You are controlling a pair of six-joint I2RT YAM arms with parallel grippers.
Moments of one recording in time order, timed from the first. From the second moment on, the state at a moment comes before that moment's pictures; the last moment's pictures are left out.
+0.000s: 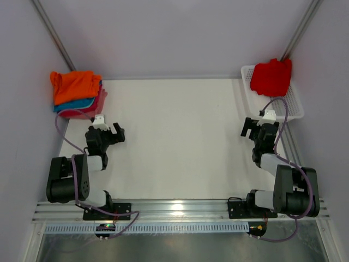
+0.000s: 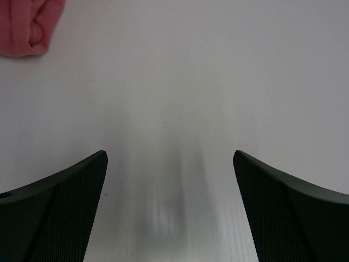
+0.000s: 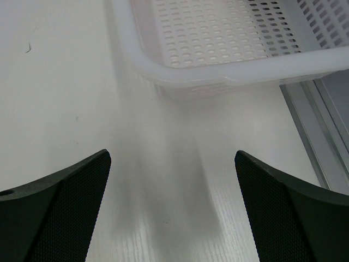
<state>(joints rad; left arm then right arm) 0.14 1.46 0.37 0.75 0.21 -0.15 -0.14 1.29 0.38 0.59 0.06 0.00</state>
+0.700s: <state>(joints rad) 0.06 1.50 0.28 1.01 0.14 -0.08 -0.08 1.14 0.22 0.68 -0.32 -0.18</state>
